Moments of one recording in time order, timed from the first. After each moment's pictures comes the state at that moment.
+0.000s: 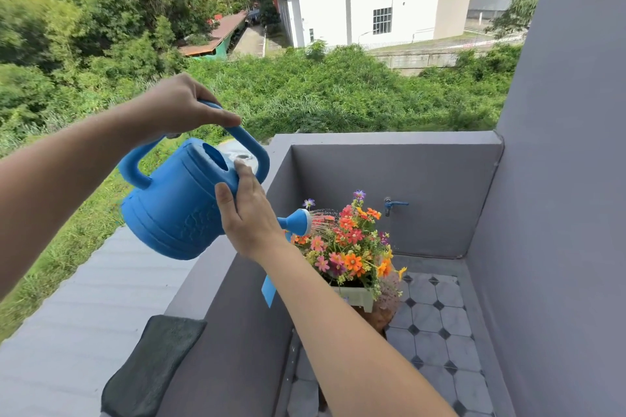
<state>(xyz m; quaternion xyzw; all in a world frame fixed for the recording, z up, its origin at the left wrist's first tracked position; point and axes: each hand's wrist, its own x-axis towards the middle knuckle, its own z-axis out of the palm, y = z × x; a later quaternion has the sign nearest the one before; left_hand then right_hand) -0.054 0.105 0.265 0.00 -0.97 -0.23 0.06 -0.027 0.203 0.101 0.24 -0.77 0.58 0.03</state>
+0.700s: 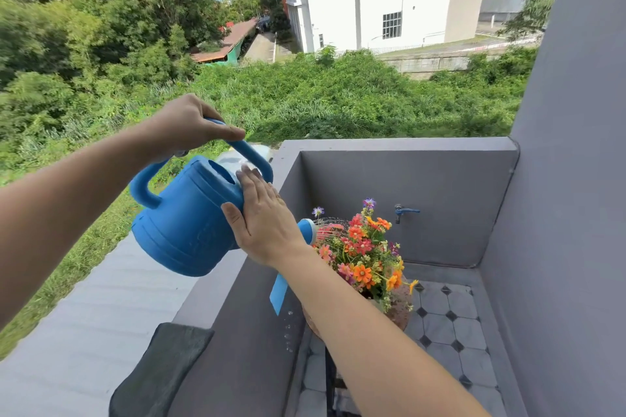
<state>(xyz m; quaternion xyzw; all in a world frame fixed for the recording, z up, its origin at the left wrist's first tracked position) -0.059 0.094 0.251 0.03 -0.96 -0.25 0.07 -0.042 0.212 0.092 0.33 -0.84 0.42 0.10</state>
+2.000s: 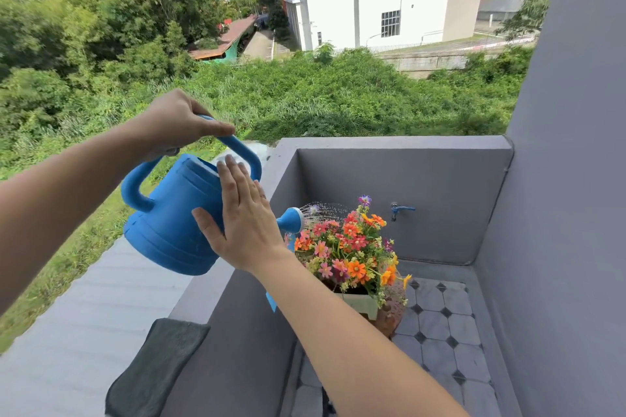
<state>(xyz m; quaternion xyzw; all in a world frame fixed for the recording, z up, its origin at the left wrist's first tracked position) -0.060 0.093 0.241 0.06 -0.95 -0.28 0.11 -0.029 0.192 0.084 0.32 -0.83 0.42 0.16</state>
